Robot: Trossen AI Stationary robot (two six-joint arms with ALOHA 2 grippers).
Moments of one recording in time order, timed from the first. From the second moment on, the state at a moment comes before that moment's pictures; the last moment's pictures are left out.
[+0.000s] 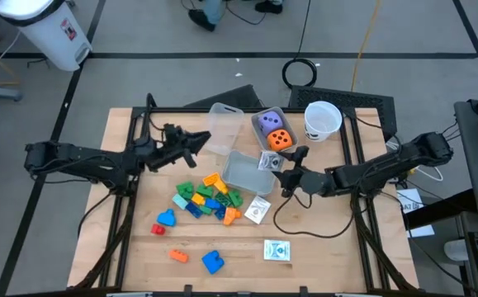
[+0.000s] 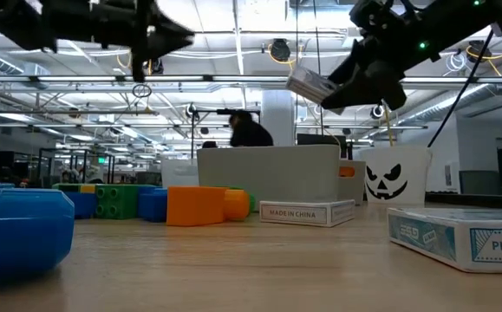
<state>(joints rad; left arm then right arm) 0.12 1.05 0.46 0.78 -0.29 -0.46 0.24 1.24 0.61 0.18 0.83 -0.44</state>
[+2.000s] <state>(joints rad) 0.02 1.64 0.91 0.65 -0.21 -0.42 0.21 1.31 0.61 0.36 0.83 -0.61</state>
